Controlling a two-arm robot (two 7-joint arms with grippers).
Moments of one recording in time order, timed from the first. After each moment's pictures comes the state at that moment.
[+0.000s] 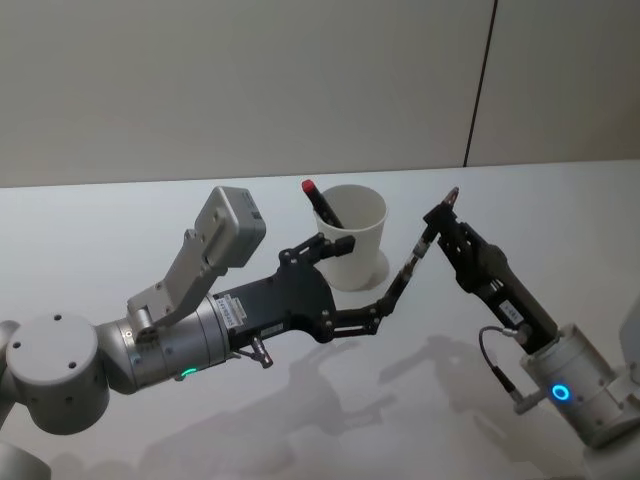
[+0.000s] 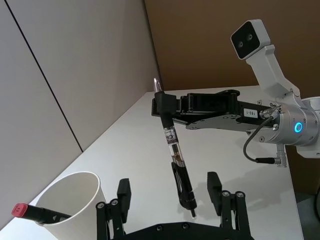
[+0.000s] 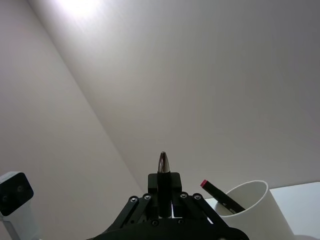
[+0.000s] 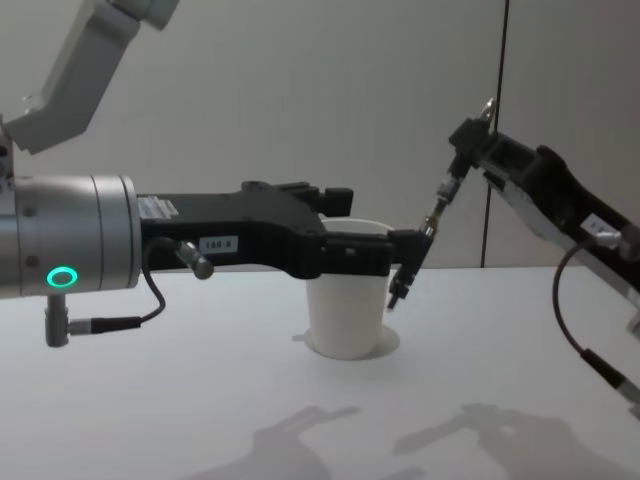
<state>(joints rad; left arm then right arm) -0.36 0.36 0.31 -1.55 -0.21 0.07 -0.80 0.28 0.19 -0.30 -1.29 1.00 -0.17 0.80</state>
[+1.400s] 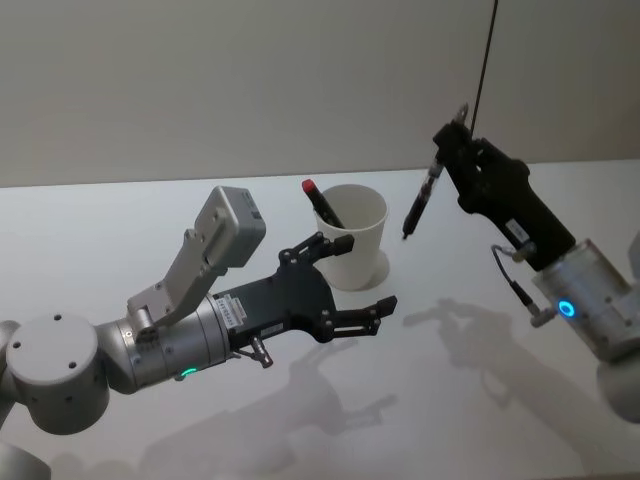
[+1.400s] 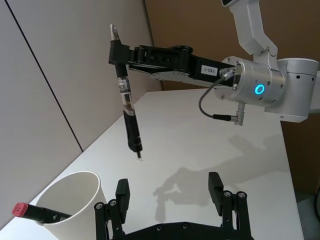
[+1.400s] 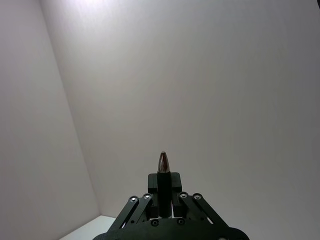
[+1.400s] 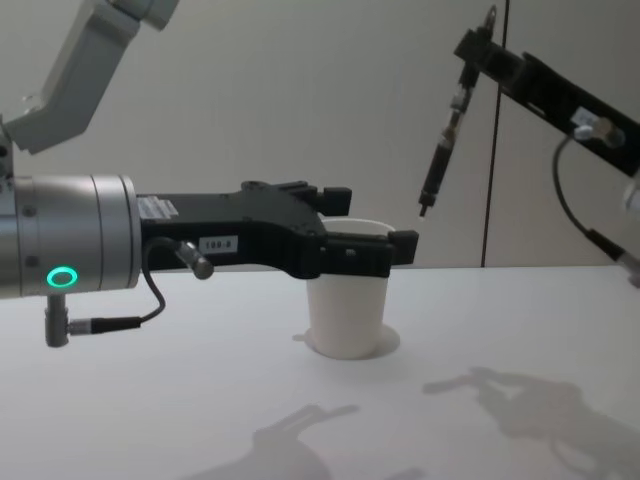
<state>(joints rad) -0.36 0.36 0.31 -1.55 -0.21 0.07 -0.80 0.40 0.19 -0.27 -1.32 0.76 -0.24 0.66</state>
